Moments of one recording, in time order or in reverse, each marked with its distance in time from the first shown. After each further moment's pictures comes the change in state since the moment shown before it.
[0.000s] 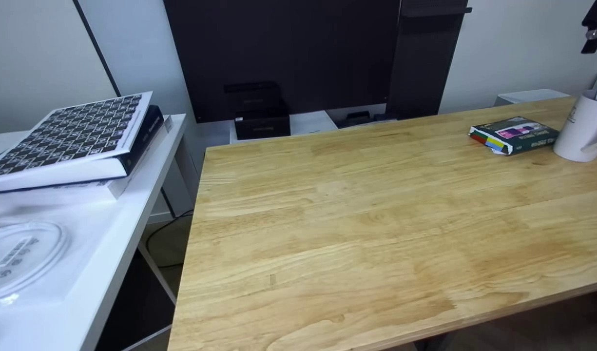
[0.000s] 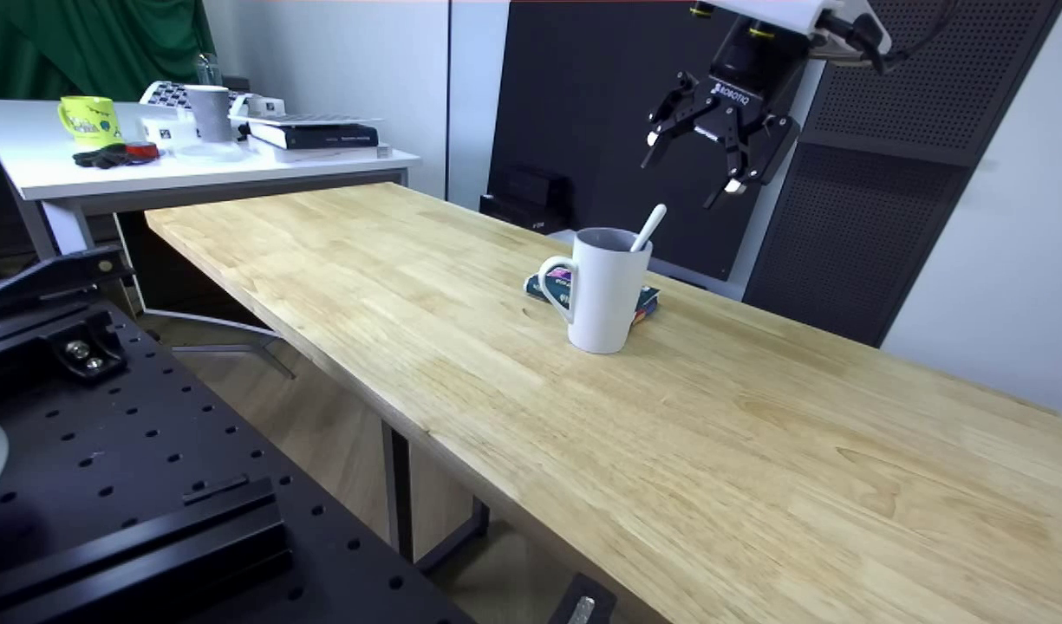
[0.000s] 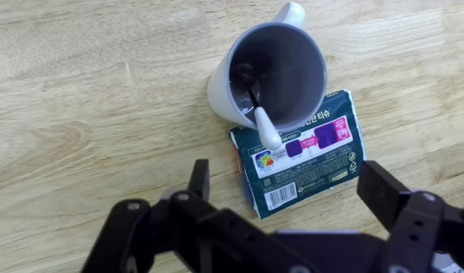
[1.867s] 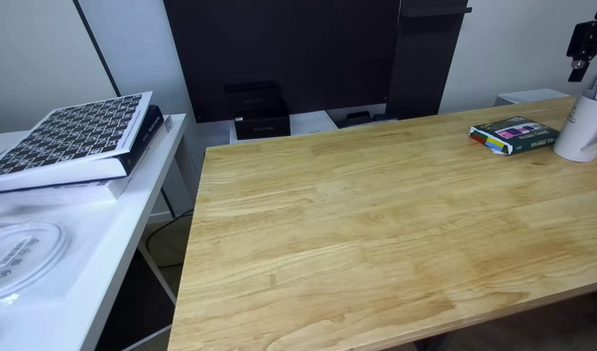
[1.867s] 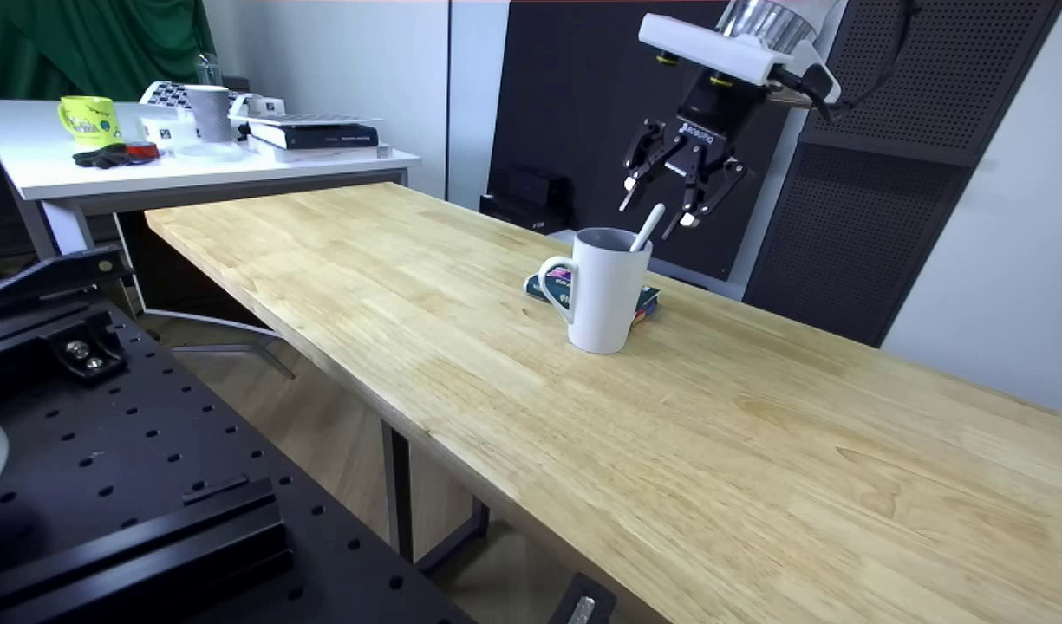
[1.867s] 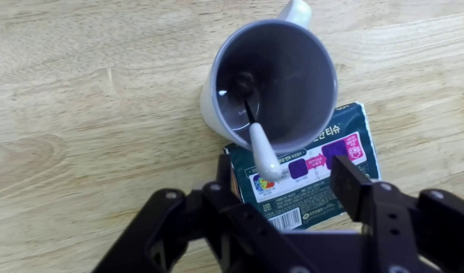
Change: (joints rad) arm 0.020 0.059 0.025 -0.008 -0.028 0.047 0.032
